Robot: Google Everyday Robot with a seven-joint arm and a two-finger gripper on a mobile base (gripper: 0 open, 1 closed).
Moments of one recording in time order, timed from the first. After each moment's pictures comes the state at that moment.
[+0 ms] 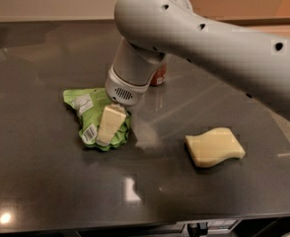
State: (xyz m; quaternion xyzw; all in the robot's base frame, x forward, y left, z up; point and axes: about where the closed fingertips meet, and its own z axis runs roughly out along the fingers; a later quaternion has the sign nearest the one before) arm 0.485 0.076 0.847 -0.63 0.75 0.14 0.15
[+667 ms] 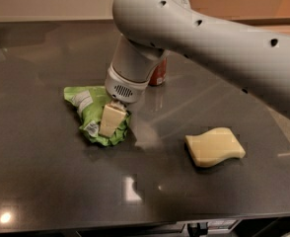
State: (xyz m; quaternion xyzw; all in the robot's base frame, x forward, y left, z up) arm 0.487 0.072 0.848 -0.64 0.75 0.13 0.13
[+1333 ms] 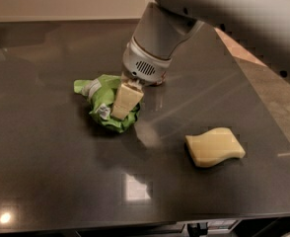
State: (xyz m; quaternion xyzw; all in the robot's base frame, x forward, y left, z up) arm 0.486 0.048 0.903 -0.65 0.72 0.17 0.17
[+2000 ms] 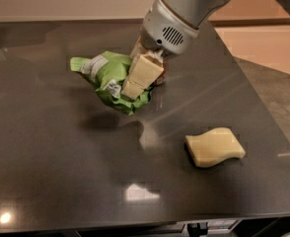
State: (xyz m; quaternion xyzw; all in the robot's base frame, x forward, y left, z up) arm 0.475 0.022 0.969 -0.66 0.69 0.21 0.20
